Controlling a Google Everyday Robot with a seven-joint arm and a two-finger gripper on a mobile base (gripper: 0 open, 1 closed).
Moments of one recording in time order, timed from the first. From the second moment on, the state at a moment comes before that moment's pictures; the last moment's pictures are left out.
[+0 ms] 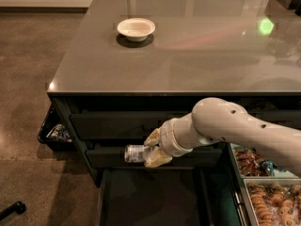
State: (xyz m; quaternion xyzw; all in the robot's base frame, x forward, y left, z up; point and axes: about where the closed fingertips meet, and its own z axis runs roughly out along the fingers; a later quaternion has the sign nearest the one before) arm 0.470 -0.008 0.692 -0.70 0.63 0.12 0.32
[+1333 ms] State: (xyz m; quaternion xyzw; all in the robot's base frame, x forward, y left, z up) arm 0.476 0.028 0.484 -0.62 0.67 0.21 0.34
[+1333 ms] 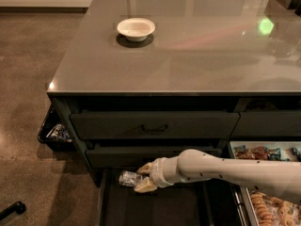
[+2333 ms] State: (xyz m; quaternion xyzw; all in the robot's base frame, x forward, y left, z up) arm 0.512 -0.014 0.405 -0.56 0.69 0.16 0.43
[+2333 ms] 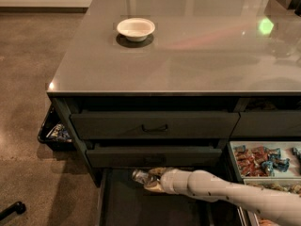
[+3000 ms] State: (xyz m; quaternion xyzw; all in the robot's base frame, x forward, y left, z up) arm 0.509 -0.019 0.329 -0.53 0.71 0.20 0.42
